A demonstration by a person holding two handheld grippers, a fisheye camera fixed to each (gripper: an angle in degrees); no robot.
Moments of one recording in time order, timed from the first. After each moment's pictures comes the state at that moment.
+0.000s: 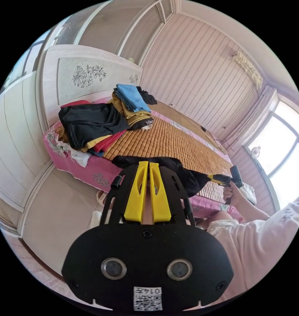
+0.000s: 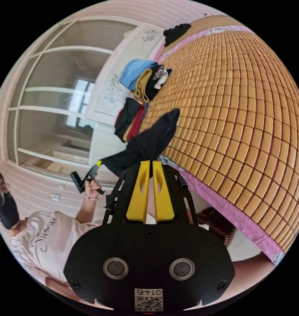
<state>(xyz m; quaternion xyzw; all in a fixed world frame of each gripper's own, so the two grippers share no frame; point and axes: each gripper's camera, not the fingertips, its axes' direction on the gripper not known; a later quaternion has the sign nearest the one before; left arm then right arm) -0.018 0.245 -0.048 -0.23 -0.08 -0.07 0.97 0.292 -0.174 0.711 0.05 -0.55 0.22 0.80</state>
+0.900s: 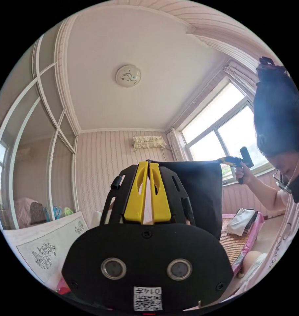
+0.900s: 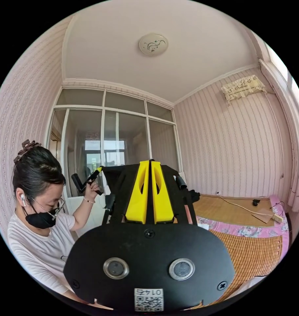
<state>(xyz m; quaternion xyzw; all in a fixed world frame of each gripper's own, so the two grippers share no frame) 0.344 0.018 -0.199 0.26 0.15 0.27 0.92 0.459 0.108 0.134 0.60 -0.20 0.10 0.77</state>
